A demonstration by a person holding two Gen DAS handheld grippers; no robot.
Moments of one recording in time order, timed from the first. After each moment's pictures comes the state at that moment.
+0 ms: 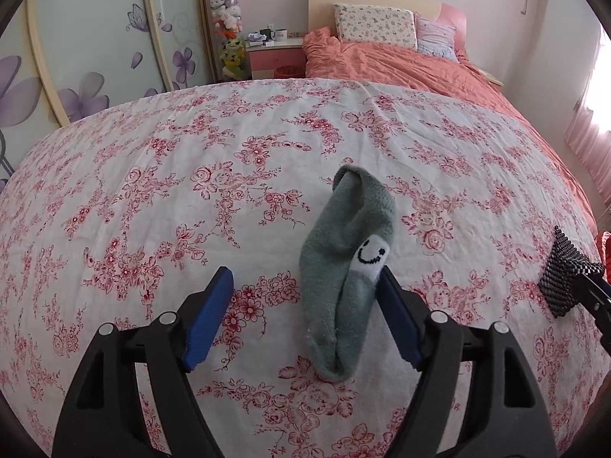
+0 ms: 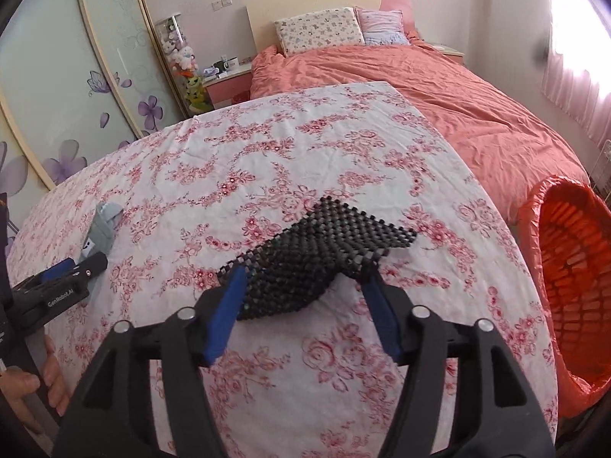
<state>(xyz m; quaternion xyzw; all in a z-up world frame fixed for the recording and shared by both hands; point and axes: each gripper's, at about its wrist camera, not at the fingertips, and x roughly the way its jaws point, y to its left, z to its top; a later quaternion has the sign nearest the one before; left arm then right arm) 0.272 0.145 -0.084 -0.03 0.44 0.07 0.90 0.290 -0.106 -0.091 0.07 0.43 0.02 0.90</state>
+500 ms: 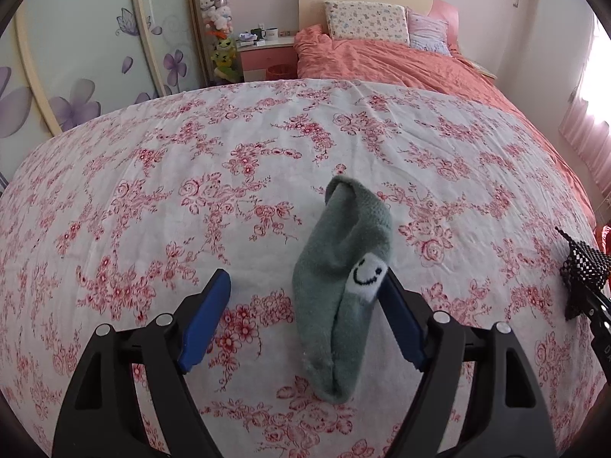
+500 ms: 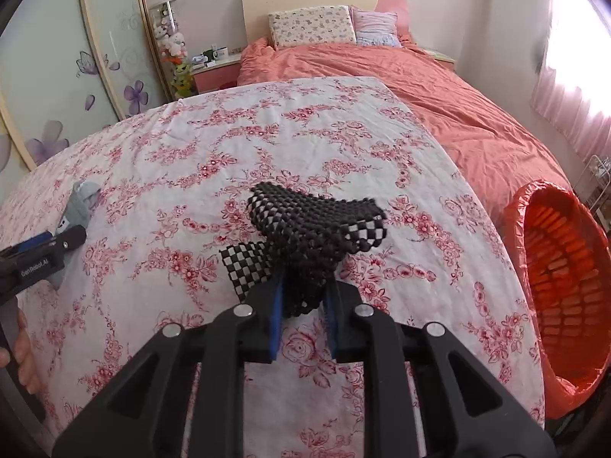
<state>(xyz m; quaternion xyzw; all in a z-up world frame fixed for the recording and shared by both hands) 0.288 0.142 -0.084 -0.01 0.44 0.06 0.90 0.283 -0.105 -0.096 0.02 0.44 -0.01 0.90</state>
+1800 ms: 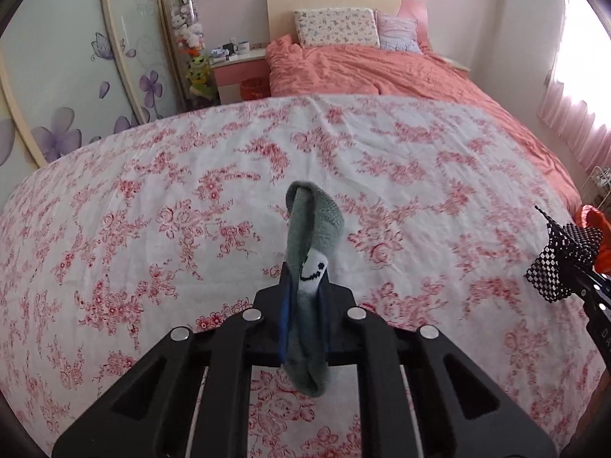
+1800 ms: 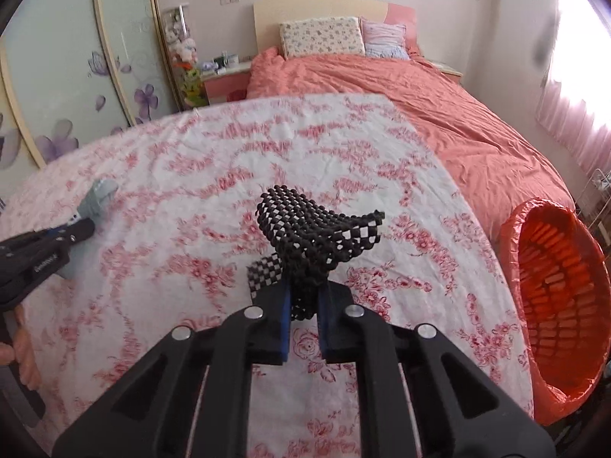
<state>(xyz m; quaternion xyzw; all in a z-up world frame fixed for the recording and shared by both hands) 0.276 0.120 -0.062 0.01 0.42 0.01 0.91 0.269 -0.112 -0.070 0.04 0.41 0.01 0.91</state>
